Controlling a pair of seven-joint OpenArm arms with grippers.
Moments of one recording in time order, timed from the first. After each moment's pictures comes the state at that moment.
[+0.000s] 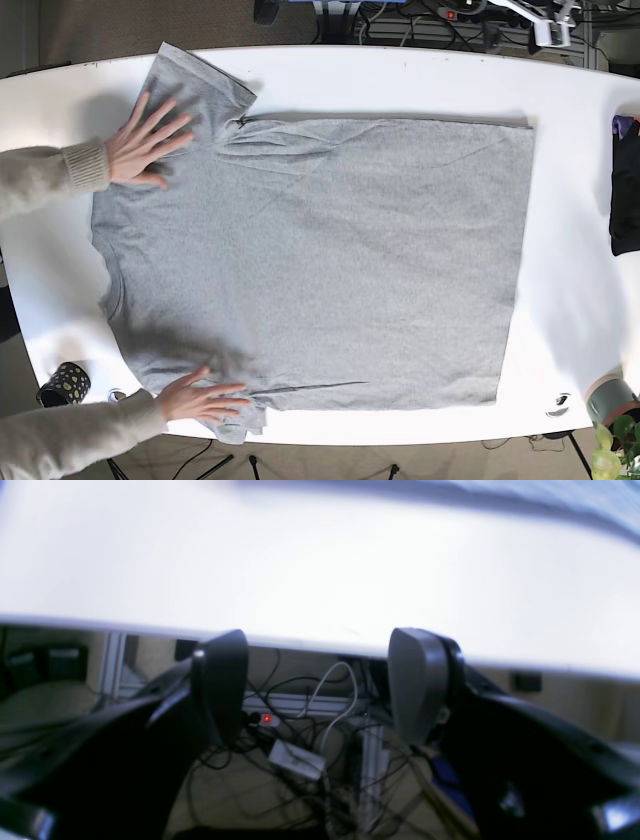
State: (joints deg) left arm 63.1 -5.0 -20.7 113.6 -23.2 -12.7 7.7; right arm -69.8 12.8 10.9 112.0 9.5 23.3 -8.6
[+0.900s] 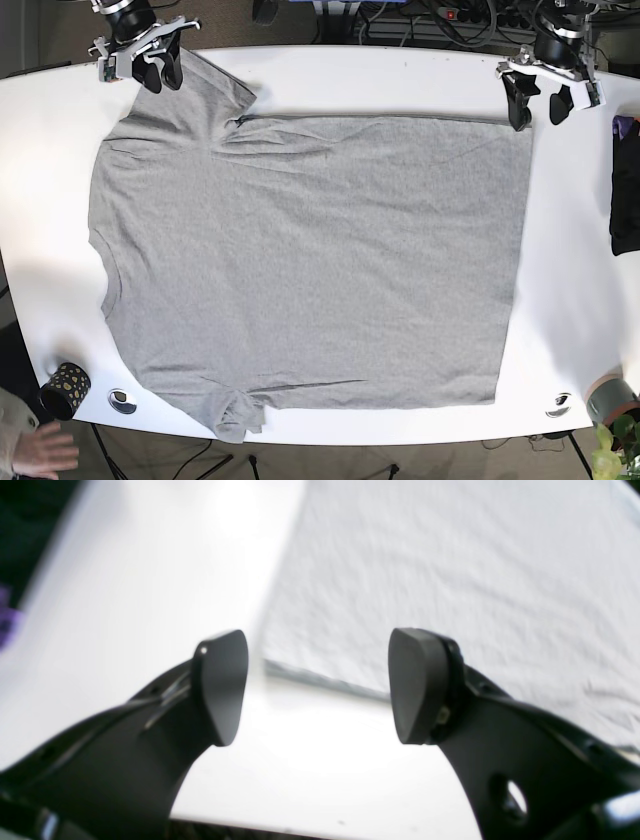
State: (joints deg) left arm 45.2 -4.1 -26.8 113.8 -32.4 -14.2 18.2; right arm -49.6 9.4 27.7 114.3 28.6 27.2 -19.2
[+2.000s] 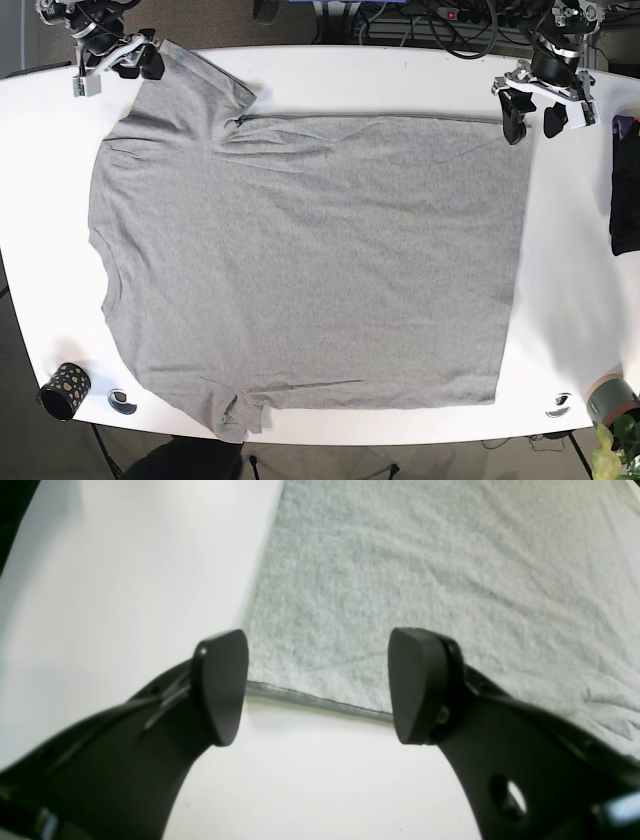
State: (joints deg) left arm 41.3 -4.2 -26.7 112.3 -32.0 -14.0 21.8; right arm -33.6 9.2 43.4 95.6 43.7 39.5 -53.8
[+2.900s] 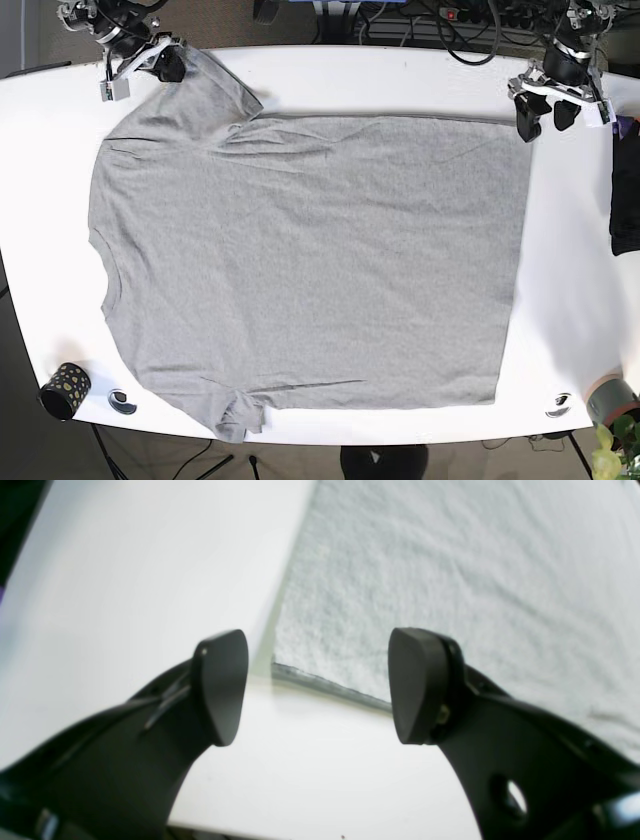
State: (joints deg) left arm 37.5 -1.6 -34.0 112.2 -36.5 -14.0 31.4; right arm -33.1 7.0 37.9 96.0 43.7 39.6 -53.6
